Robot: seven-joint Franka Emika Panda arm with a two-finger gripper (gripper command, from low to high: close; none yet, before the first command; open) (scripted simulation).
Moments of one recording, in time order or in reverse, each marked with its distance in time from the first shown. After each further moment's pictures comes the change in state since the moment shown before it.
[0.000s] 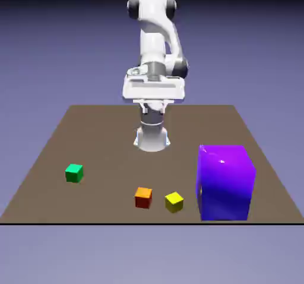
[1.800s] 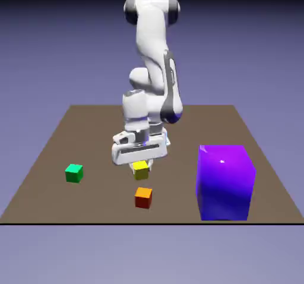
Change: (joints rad) arm -0.717 0.593 0.675 0.079 0.538 -0.022 -0.832
